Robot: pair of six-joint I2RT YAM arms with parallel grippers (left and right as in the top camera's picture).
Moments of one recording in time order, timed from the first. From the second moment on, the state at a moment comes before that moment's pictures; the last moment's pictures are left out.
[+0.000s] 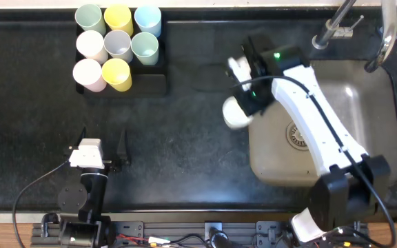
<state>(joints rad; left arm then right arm) -0.07 0.01 0.01 -0.08 -0.01 -0.02 0.36 1.77 1.61 -1.29 -0.06 -0.23</state>
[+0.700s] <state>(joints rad) -0.07 0.01 0.01 -0.08 -0.01 -0.02 0.70 2.29 2.54 -1.34 -0.05 -0.14</state>
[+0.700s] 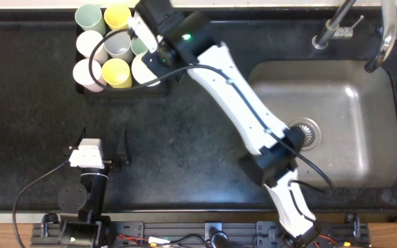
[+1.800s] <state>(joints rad) -0.07 0.01 0.01 -0.08 -0.01 -0.02 0.69 2.46 2.54 -1.28 -0.01 -0.14</state>
